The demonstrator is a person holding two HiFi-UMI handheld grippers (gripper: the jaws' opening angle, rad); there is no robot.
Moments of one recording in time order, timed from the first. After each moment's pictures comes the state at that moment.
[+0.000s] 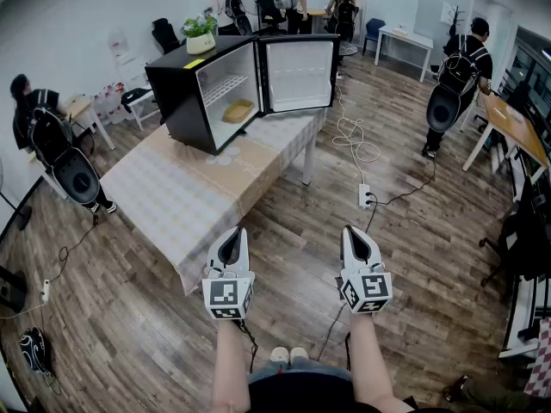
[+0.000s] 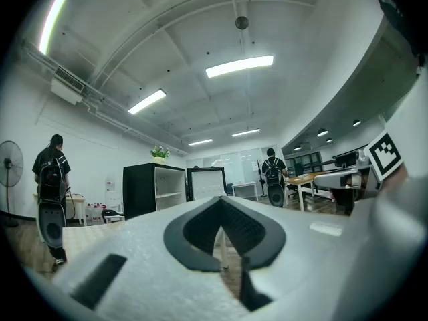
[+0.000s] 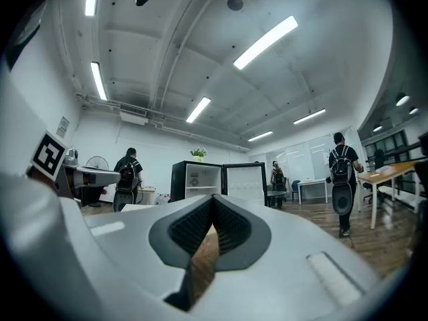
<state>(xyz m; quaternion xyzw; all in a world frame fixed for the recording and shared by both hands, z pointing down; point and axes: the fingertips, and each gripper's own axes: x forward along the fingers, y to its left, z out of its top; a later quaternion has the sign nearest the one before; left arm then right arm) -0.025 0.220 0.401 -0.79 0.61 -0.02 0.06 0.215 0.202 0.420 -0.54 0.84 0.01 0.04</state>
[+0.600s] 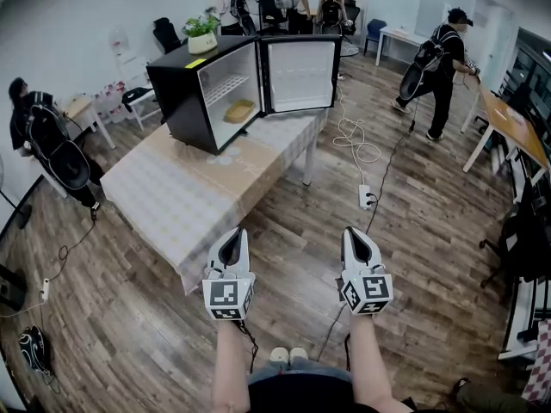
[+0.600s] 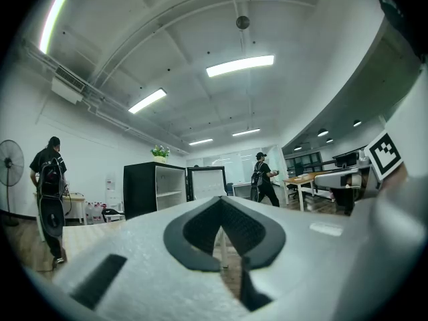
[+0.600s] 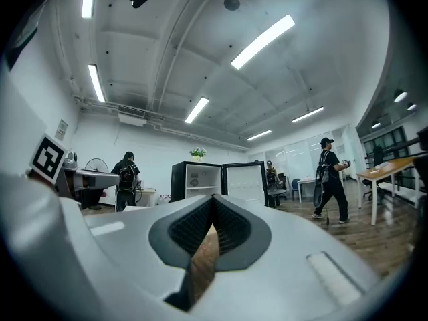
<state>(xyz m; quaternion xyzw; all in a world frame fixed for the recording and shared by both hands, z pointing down) -0.027 0.222 0.406 -0.79 0.61 -0.02 0.05 0.216 0.204 0.425 -0.54 0.84 0.00 0.05</state>
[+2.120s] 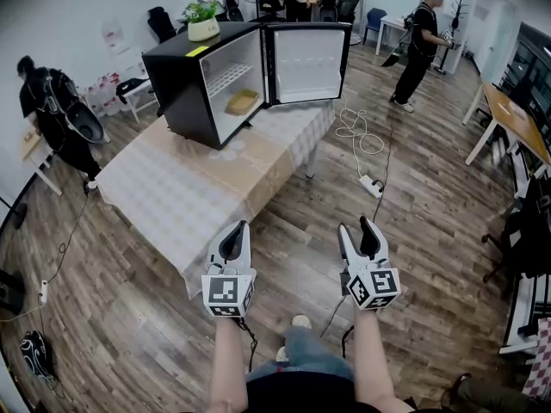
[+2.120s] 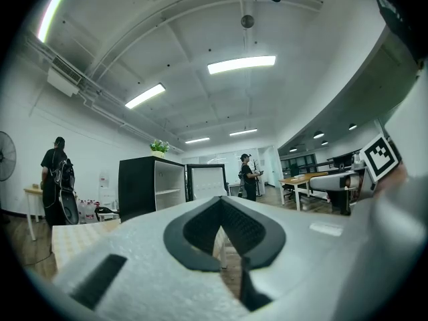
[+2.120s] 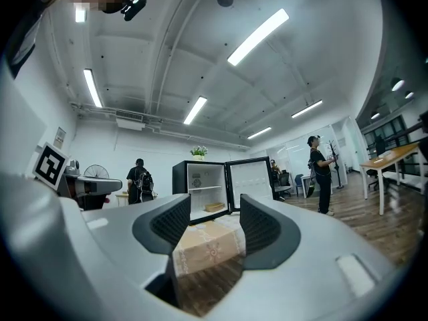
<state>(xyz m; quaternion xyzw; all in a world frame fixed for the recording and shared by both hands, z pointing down) -0.069 0.172 0.419 -0.81 0.59 -0.01 0.05 0.171 0.156 0.439 -0.54 0.84 -0.02 0.07</state>
